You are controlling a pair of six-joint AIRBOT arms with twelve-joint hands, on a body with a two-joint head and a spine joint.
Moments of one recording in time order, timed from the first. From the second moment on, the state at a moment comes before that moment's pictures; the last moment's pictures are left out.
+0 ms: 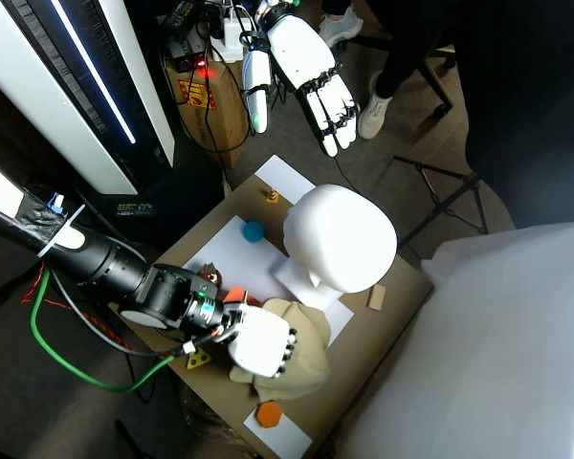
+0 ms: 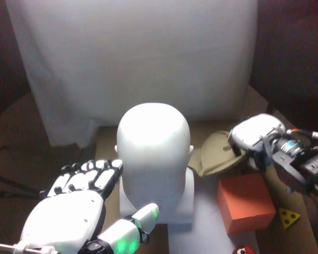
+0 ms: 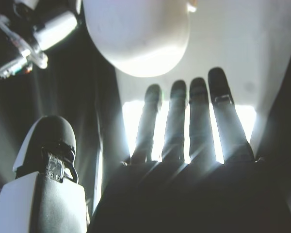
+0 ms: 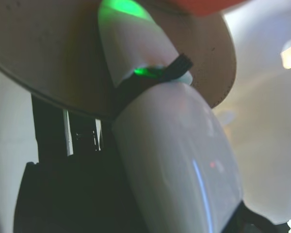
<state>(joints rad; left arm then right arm) 1.11 -1.24 0.65 -0.98 -1.43 1.48 -0.74 -1.93 2.33 0.21 0.40 -1.03</state>
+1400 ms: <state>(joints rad) 1.14 -1.24 0.66 -0.98 -1.44 1.41 -0.57 -1.68 1.71 0.12 1.39 -1.47</state>
